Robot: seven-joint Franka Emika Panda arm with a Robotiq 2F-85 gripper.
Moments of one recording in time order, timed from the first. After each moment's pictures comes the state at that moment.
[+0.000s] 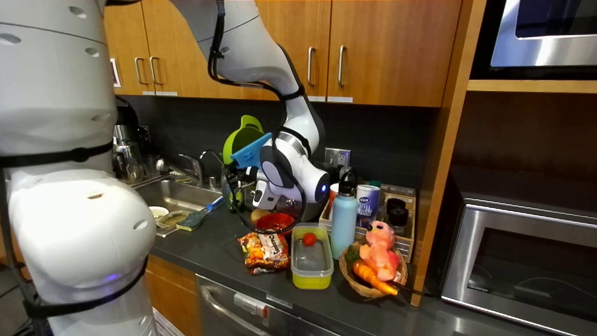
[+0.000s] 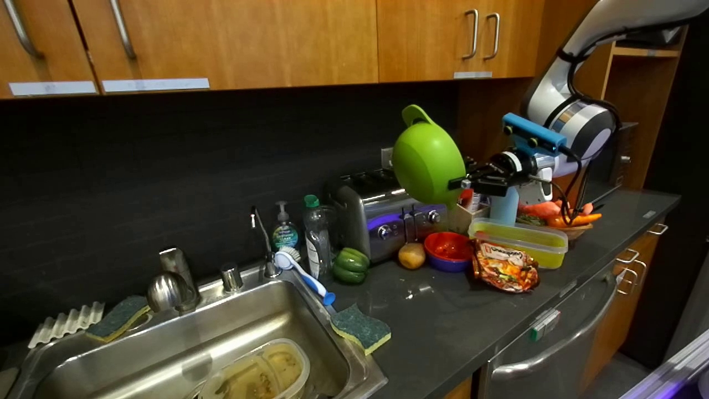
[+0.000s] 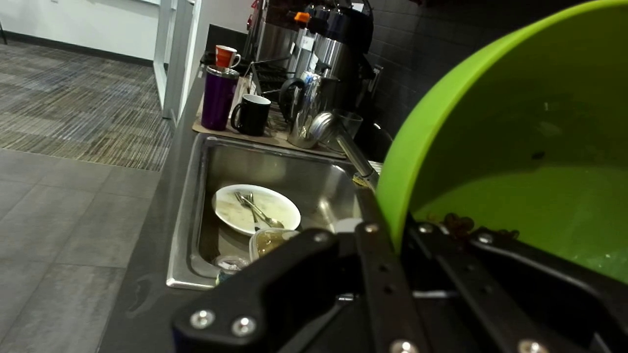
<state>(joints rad) -0.09 0.05 -0.12 -2.59 1.45 1.57 0.21</state>
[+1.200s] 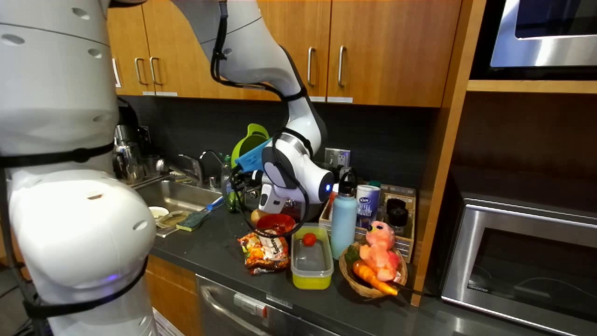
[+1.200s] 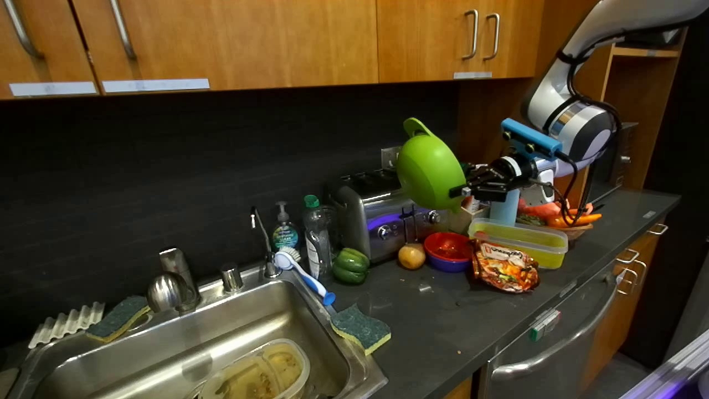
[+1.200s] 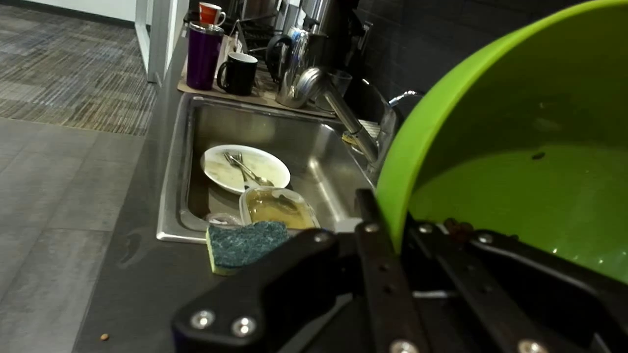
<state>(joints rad) -0.09 0.06 -0.13 -2.58 1.45 1.67 0.21</state>
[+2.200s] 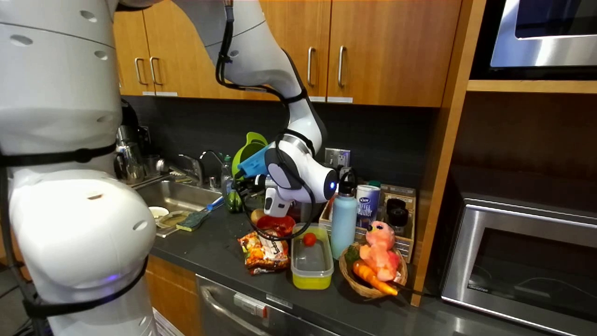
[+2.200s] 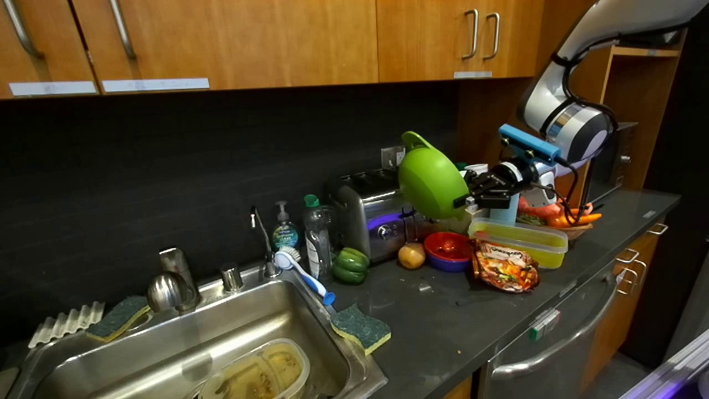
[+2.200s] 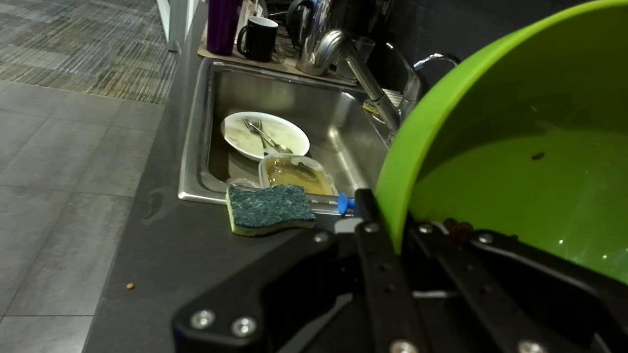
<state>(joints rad) -0.09 0.09 -0.13 -2.55 1.38 1.72 0.21</state>
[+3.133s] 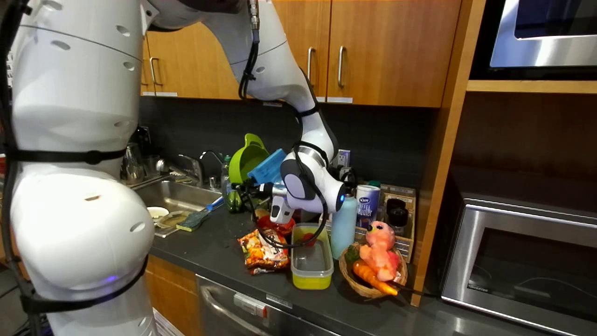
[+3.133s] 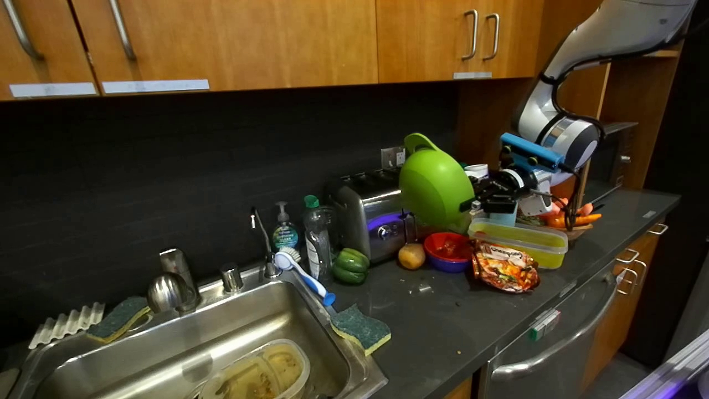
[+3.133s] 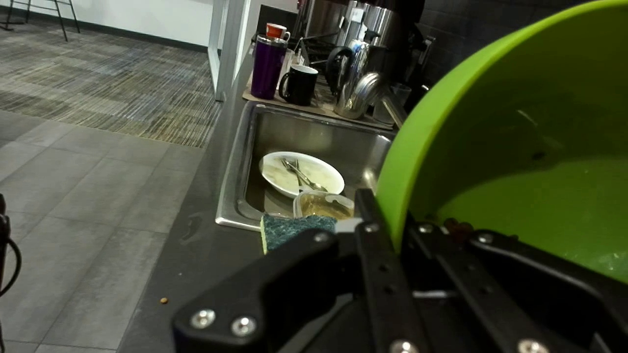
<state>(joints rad) -0.12 0.23 -0.15 -2.45 1.28 1.53 0.17</state>
